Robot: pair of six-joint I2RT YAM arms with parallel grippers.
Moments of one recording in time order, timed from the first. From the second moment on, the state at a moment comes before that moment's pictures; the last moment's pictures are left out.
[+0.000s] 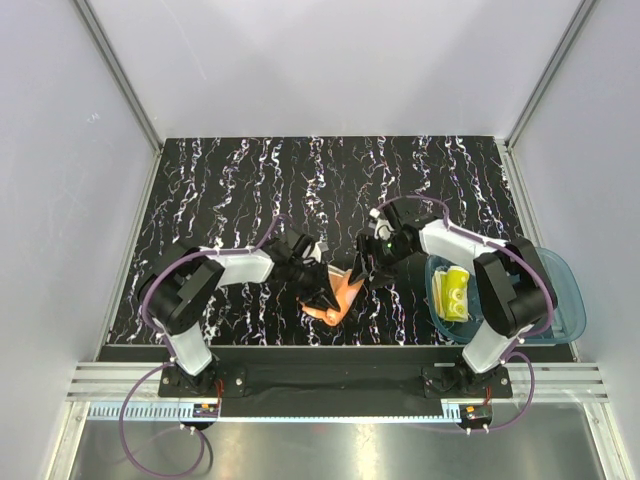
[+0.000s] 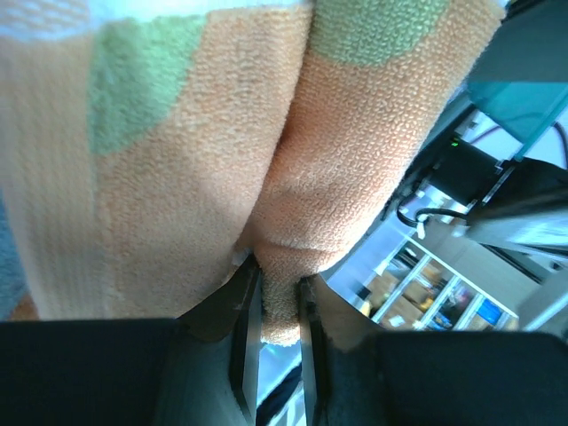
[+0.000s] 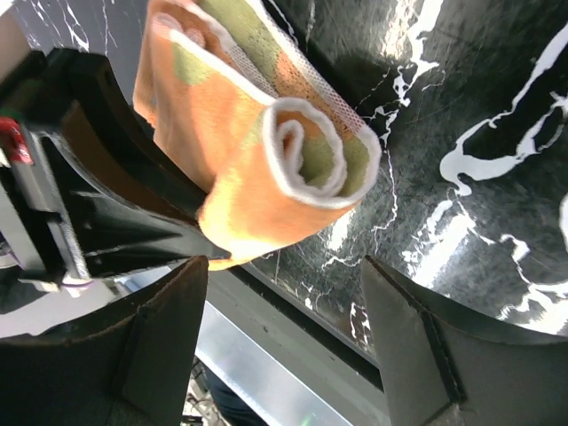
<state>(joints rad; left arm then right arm) -0.68 1.74 0.84 -0.17 0.71 -0.85 0.45 1.68 1.02 -0.56 -0.60 0.44</state>
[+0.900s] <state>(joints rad) -0.58 1.80 0.78 -0.06 0.87 -0.89 0.46 1.82 0.90 -0.19 -0.73 0.58</state>
